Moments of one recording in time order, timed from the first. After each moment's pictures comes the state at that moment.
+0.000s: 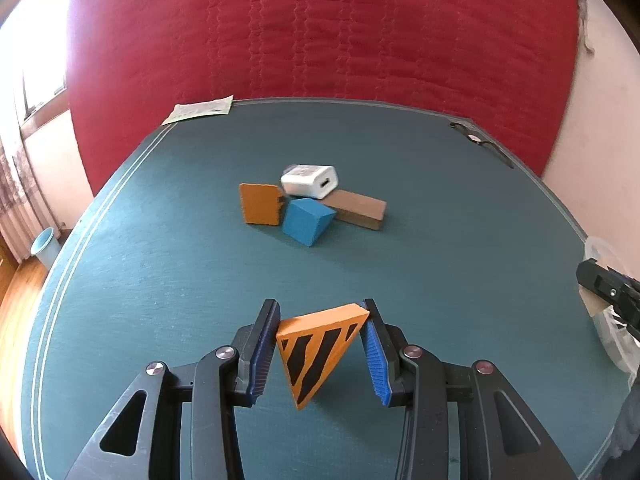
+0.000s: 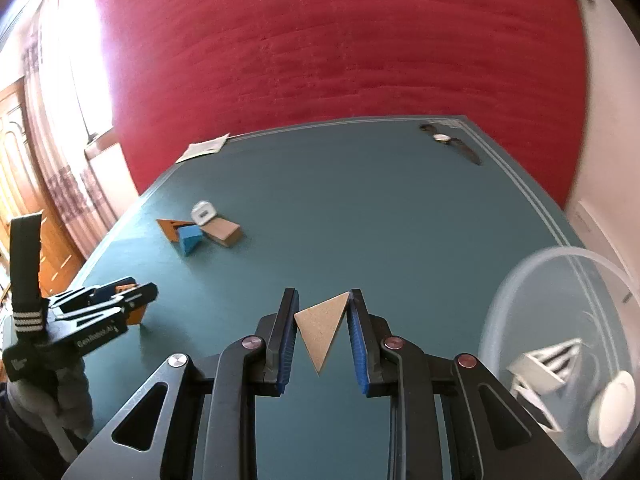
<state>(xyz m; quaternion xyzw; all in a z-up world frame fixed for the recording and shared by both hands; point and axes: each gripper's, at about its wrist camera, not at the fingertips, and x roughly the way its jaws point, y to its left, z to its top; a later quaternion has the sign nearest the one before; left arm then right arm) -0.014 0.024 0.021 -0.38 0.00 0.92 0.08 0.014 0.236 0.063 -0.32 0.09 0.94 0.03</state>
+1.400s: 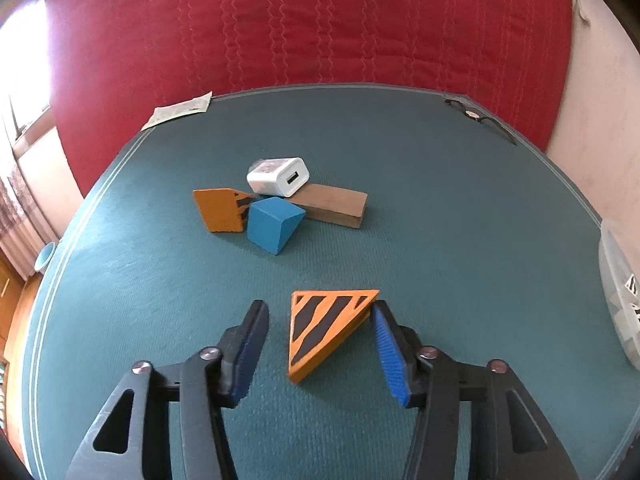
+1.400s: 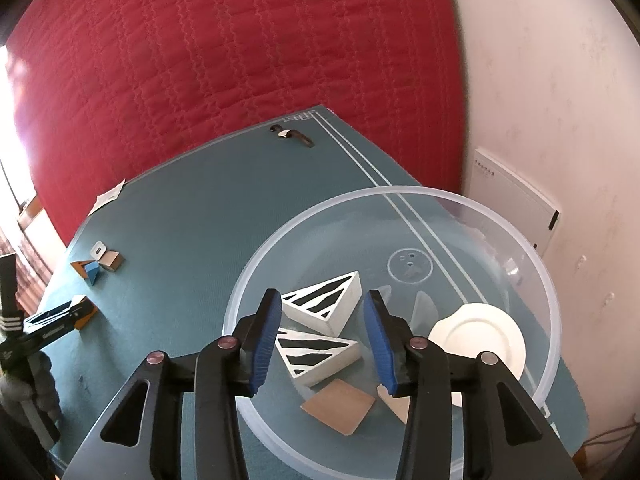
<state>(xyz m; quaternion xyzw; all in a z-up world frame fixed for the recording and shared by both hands) -0.038 0.056 0.007 -0.40 0.04 0.91 0.08 0.104 0.358 0.053 -0.31 0.16 0.92 0.18</state>
